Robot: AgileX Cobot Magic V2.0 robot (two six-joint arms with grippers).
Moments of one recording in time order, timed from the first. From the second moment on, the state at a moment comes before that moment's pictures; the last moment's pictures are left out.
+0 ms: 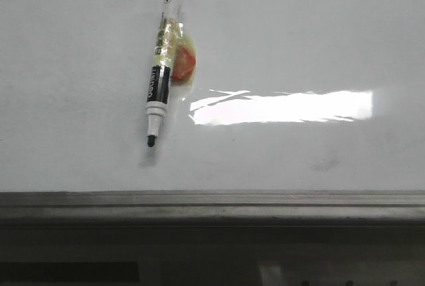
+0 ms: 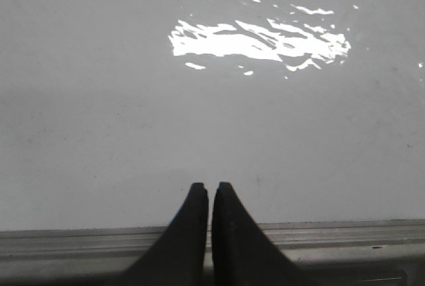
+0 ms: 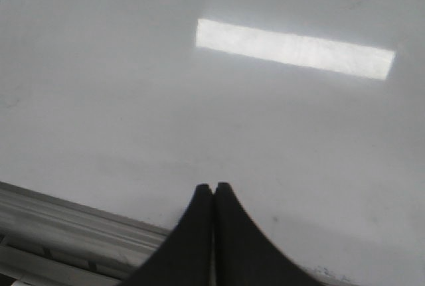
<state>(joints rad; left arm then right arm) -0.10 -0.01 0.00 -0.27 0.34 0.13 0.09 -0.01 0.01 -0.06 0.33 -0.10</state>
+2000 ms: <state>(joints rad) -0.10 0.21 -0.36 -0.74 0.58 0.20 0.09 0.08 -0.45 0.50 0.60 -0.34</state>
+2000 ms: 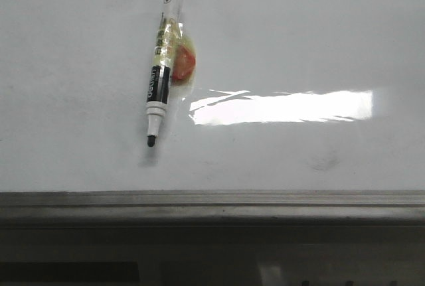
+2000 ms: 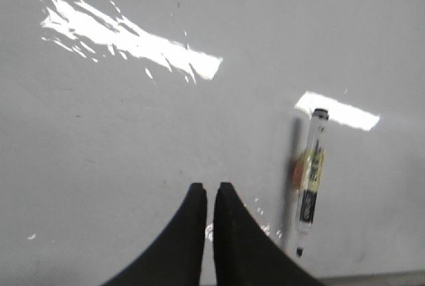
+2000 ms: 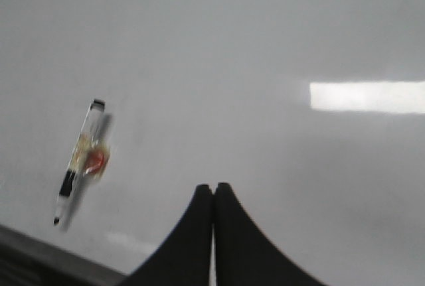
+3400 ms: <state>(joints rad) -0.72 1.11 -0.70 -0.90 0.35 0.50 0.10 0.26 -0.55 0.45 0.69 -0.37</state>
